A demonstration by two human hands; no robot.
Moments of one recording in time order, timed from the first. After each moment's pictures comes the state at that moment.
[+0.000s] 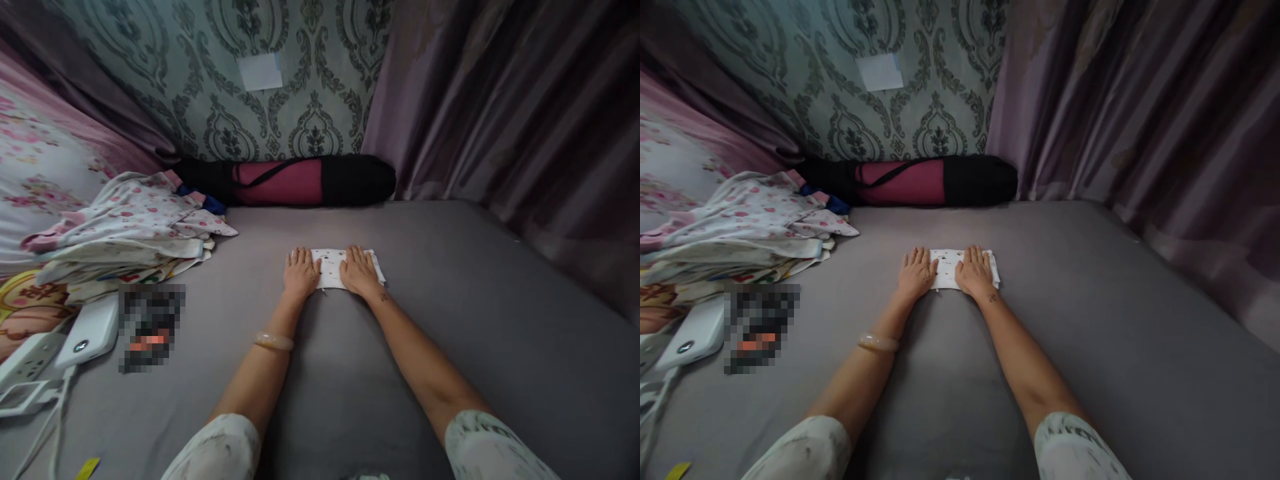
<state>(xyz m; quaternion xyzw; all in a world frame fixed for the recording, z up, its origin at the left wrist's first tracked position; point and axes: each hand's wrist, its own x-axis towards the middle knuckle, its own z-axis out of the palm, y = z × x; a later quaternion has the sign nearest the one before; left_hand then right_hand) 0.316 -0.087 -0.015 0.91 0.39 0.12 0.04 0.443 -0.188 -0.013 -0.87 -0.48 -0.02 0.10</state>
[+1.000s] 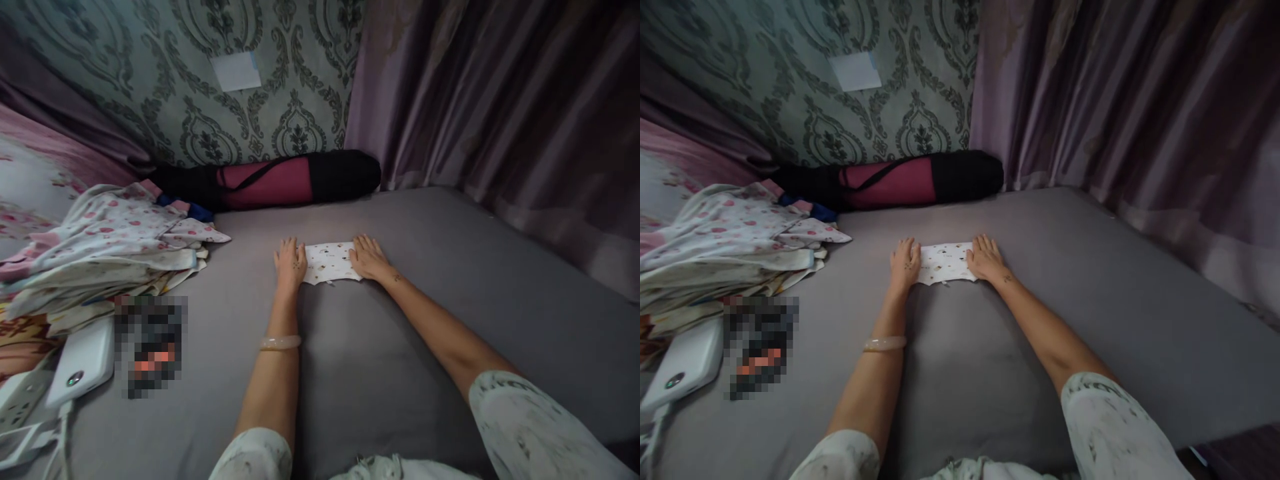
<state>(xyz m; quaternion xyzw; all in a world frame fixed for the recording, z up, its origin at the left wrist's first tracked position) 0.302 -0.059 -0.003 0.86 0.41 0.24 0.20 0.462 -0.199 -0.008 -0.88 -0.46 0.00 0.08</state>
